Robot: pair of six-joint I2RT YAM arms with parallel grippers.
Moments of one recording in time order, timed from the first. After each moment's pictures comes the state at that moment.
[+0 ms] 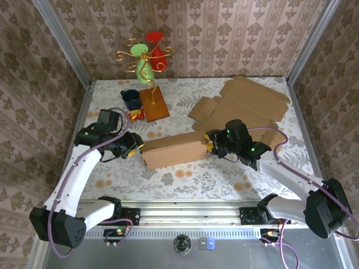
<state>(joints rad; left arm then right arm) -0.27 1.08 1.07 -1.10 0.36 -0.80 0.52 1.17 0.72 -0.18 -0.22 1.77</state>
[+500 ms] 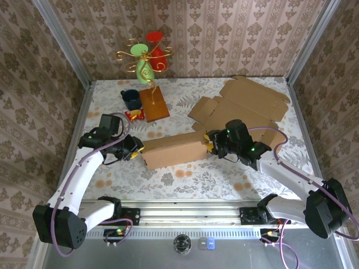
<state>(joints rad) -0.25 1.07 0.94 -0.97 0.40 -0.83 0.52 1.17 0.72 -0.19 -0.22 1.76</state>
